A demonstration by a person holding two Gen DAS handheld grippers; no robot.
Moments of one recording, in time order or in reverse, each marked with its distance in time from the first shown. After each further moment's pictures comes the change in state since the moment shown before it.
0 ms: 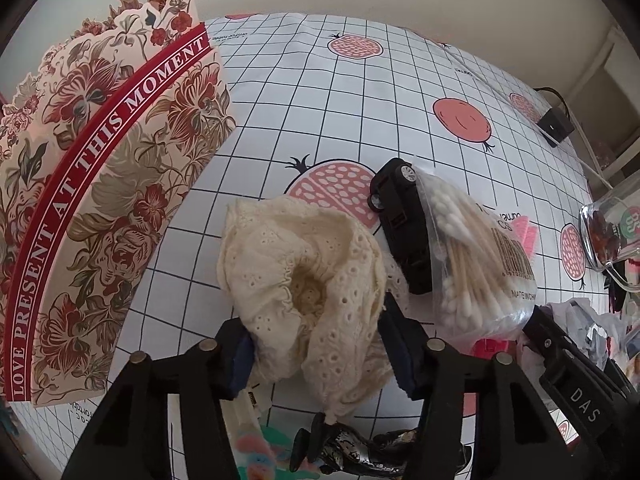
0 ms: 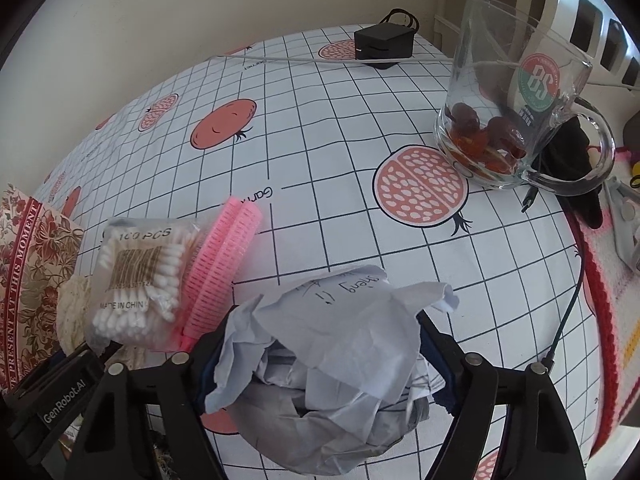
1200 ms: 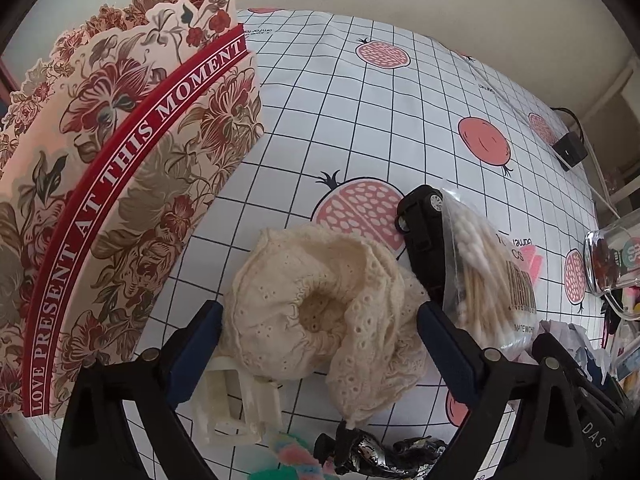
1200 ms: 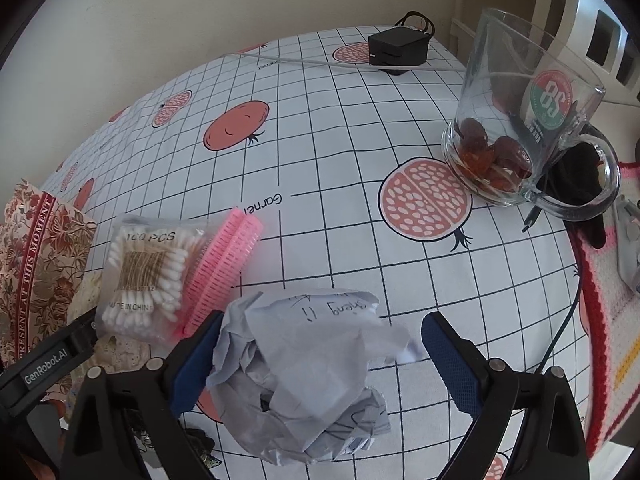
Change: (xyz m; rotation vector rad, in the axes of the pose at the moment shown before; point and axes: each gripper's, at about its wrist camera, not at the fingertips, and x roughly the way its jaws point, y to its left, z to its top) left arm 0.001 0.013 0.012 -0.049 0.031 0.009; right arm -0.007 0.003 0.004 -0.069 0.030 0.051
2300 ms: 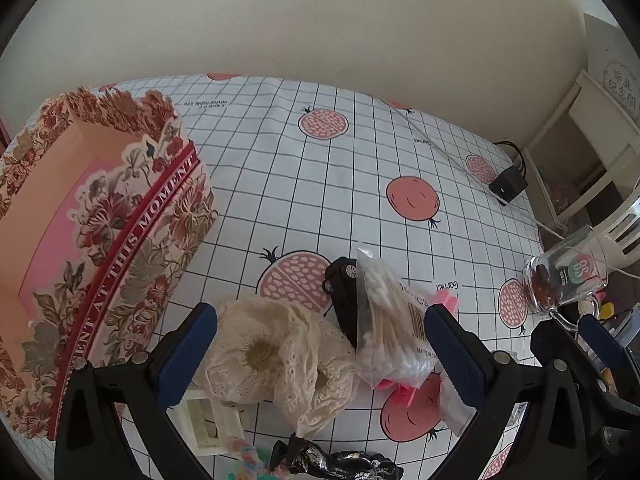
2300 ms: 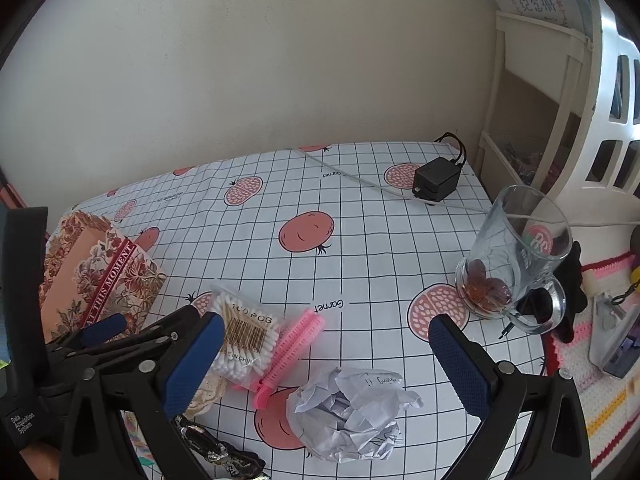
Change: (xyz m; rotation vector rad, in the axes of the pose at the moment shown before) left arm -0.044 -0.023 0.017 0.067 -0.143 -0.137; right arm -0.082 0.038 0.021 -0.181 -0.271 0.080
